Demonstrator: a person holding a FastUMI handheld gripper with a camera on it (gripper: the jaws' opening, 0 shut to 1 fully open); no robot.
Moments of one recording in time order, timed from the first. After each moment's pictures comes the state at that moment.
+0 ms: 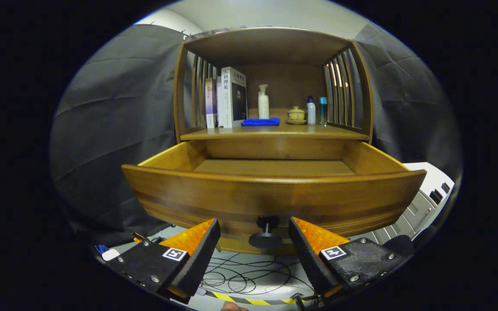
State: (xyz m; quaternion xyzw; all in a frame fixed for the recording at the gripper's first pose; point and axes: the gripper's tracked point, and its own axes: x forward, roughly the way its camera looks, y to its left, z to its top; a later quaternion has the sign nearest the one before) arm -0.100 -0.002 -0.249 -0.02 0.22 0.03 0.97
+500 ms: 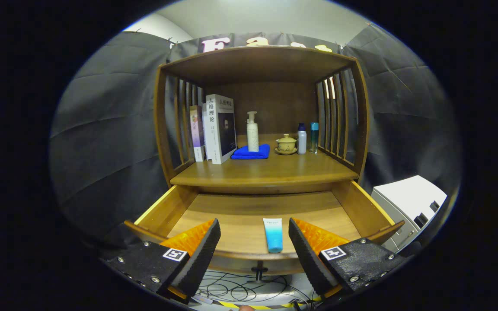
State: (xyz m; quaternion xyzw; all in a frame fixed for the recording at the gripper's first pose) arm -0.027 -0.021 -0.158 0.00 0.22 -0.02 0.97
